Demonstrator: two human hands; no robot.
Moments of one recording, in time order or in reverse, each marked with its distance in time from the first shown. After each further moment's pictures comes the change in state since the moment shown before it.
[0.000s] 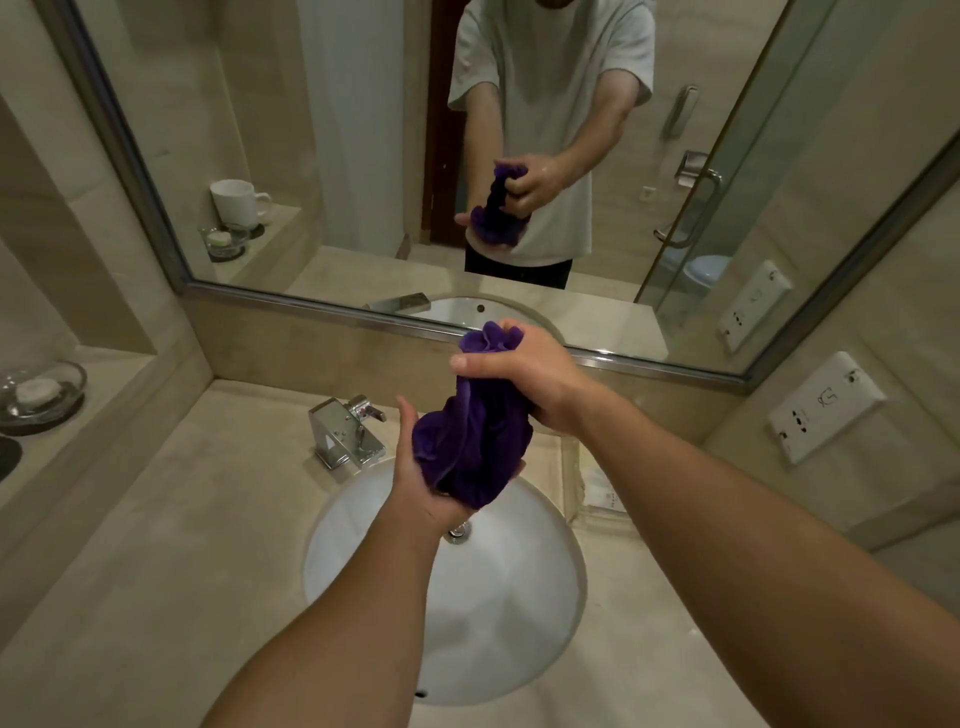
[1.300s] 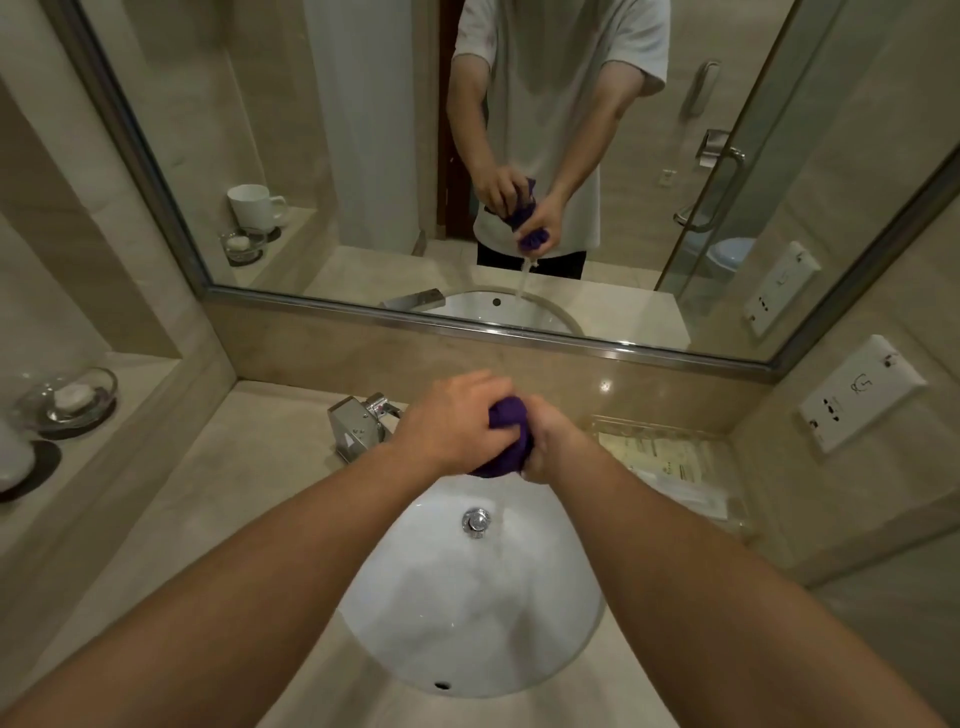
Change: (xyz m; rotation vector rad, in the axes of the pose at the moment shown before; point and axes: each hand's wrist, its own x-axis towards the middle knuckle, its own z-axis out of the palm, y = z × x) left_hand 0.007 0.041 0.028 2.274 -0.056 1.010; right_hand 0.008 0.062 0.024 0.454 0.202 0.603
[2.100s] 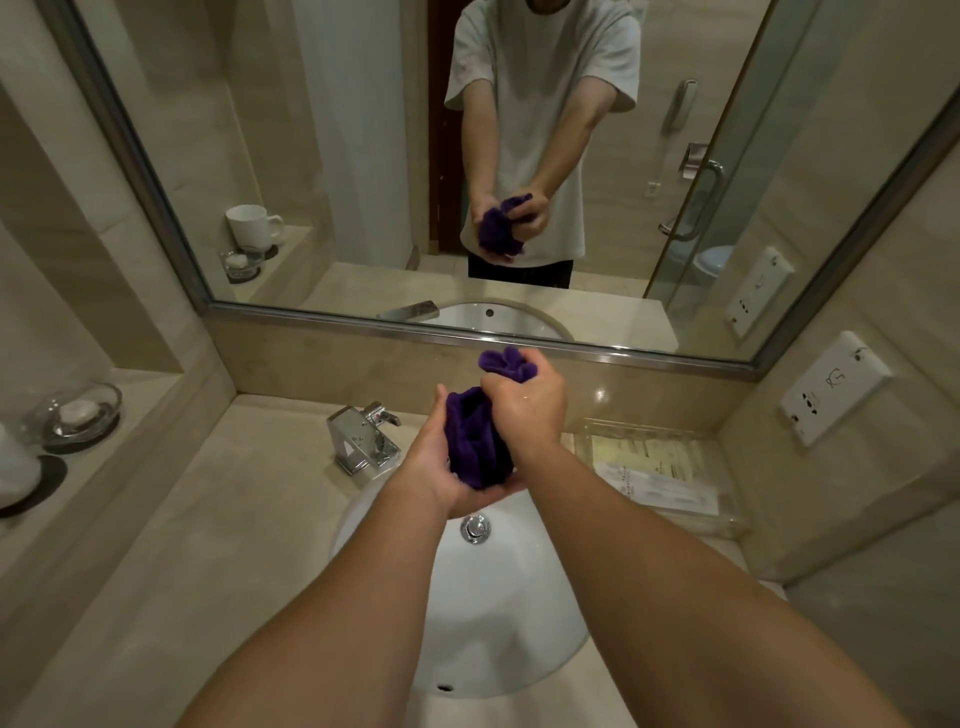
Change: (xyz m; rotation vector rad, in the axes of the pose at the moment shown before) left_hand -0.022 0.029 0.004 -2.013 -0.154 -1.387; right_hand -0.017 0.004 0.017 -0.199 0.427 -0.737
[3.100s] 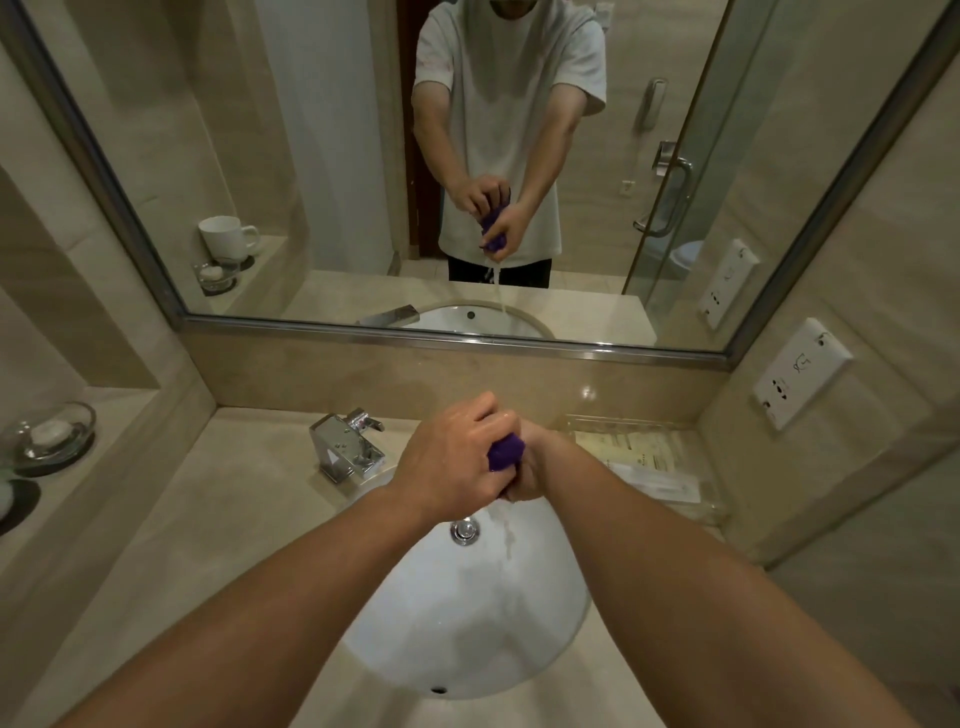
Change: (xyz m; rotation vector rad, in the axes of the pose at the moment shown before) left_hand -0.004 -0.012 -0.002 1.998 0.012 1.677; right_hand -0.013 0.000 -0.033 0.069 -0.538 0.684
